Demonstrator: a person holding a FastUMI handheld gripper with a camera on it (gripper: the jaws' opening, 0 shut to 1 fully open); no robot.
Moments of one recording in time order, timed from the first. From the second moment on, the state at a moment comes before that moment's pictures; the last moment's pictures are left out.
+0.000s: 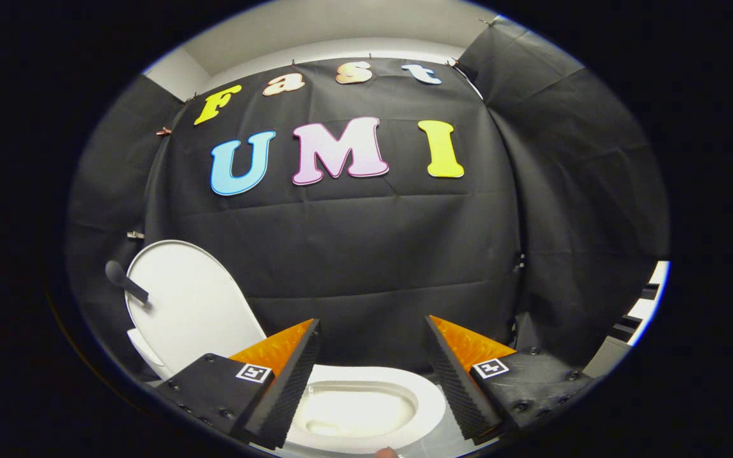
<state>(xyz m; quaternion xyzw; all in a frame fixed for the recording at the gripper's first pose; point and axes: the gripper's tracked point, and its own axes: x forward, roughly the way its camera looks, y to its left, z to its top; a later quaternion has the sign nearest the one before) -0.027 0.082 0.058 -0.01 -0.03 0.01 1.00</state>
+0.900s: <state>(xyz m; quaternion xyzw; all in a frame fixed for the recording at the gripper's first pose) -0.028 0.075 0.050 -0.01 -0.03 0.00 1.00</state>
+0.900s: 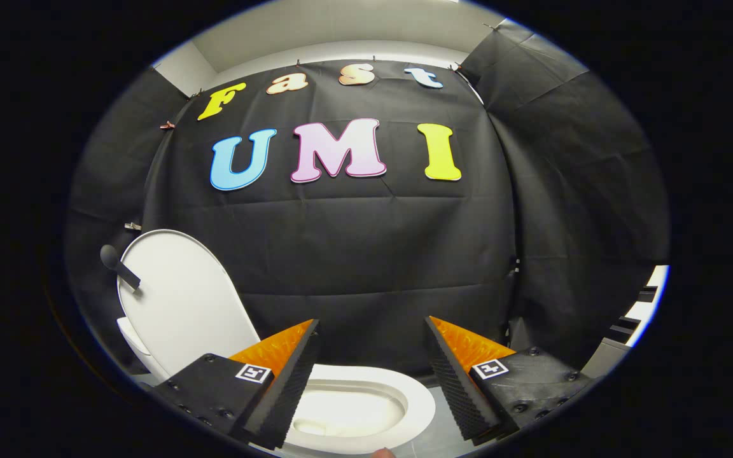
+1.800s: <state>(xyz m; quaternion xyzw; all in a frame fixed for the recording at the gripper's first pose) -0.024 0.073 0.033 -0.01 0.00 0.00 1.00</state>
